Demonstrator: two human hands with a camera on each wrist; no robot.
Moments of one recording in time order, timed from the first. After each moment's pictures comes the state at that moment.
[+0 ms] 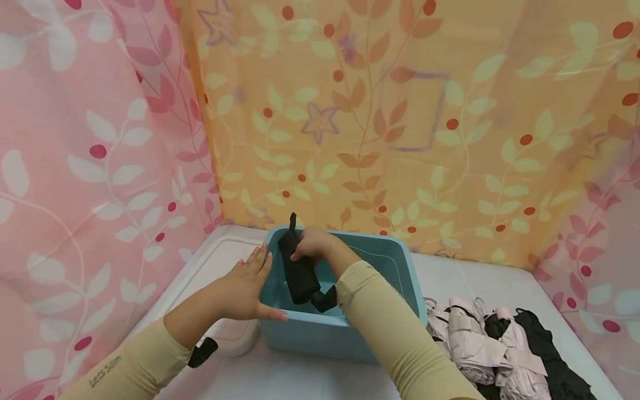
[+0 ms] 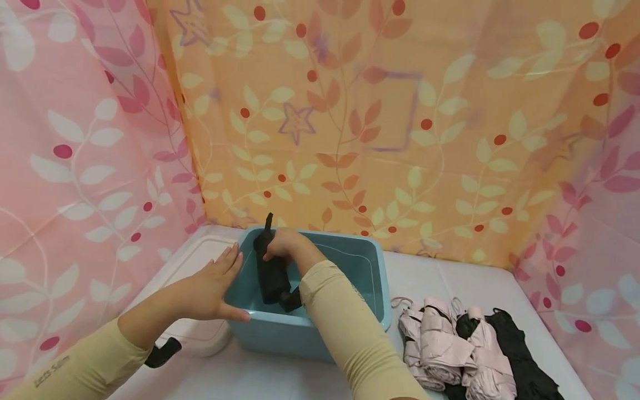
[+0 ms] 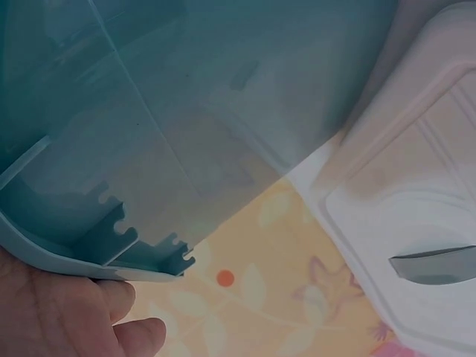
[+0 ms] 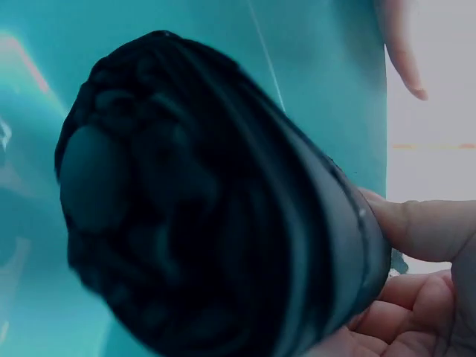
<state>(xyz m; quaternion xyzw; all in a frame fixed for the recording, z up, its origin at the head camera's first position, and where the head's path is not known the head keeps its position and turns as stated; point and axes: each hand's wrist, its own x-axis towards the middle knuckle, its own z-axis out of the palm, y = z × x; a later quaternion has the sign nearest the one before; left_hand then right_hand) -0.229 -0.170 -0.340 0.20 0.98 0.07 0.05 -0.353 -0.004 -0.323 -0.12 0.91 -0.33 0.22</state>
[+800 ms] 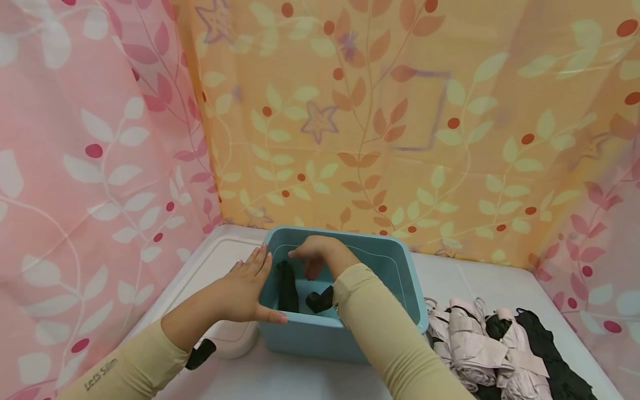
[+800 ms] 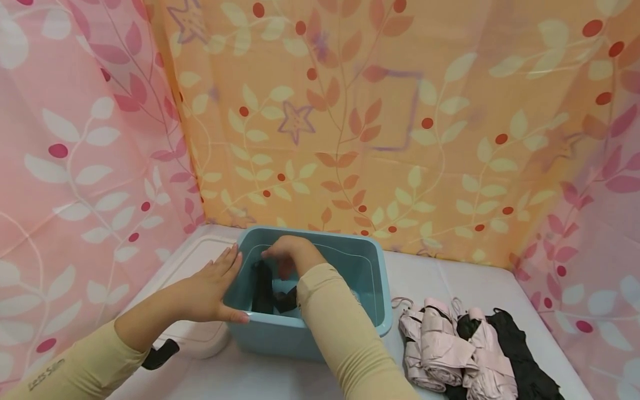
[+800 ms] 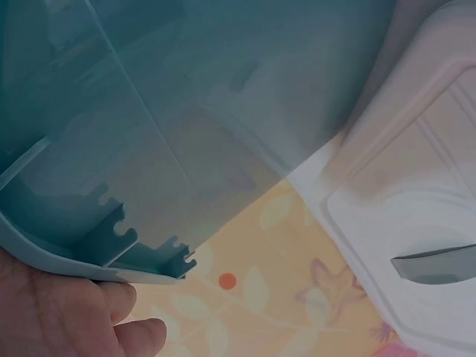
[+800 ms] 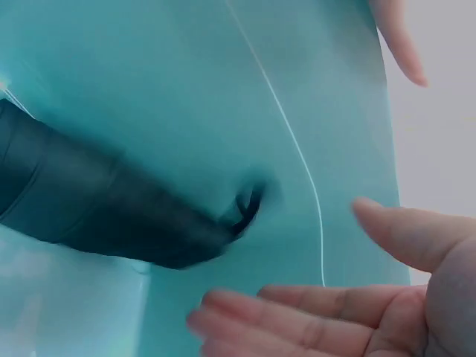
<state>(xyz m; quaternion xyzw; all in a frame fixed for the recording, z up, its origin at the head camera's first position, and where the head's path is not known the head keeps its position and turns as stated) -0.230 -0.171 -0.342 0.21 0.97 0.06 0.05 -0.363 0.002 -0.336 -0.09 0.87 -0.33 0.35</state>
